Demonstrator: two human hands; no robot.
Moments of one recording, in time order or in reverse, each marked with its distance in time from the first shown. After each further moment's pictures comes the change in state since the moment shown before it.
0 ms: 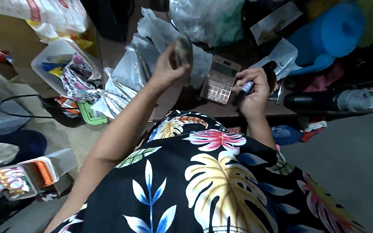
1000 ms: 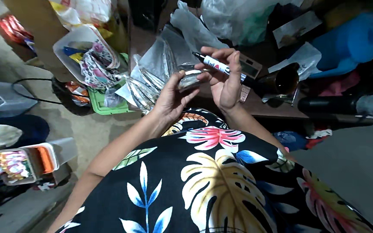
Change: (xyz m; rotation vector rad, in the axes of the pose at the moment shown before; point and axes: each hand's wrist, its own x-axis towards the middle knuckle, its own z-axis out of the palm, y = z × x) left_hand -0.115 0.063 -0.022 -0.925 0.449 -0.665; right_hand 0.006 -0.106 0.098 0.857 -0.241 0.272
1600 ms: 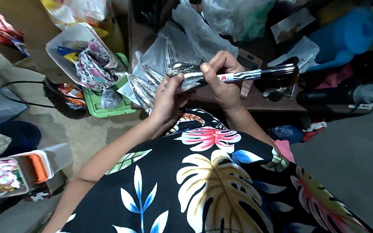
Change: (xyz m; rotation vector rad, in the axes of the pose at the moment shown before) left_hand -0.022 0.005 -0.033 0.235 -0.126 0.240; right_hand 0.037 0.072 0.010 -0.269 -0.010 -0.653
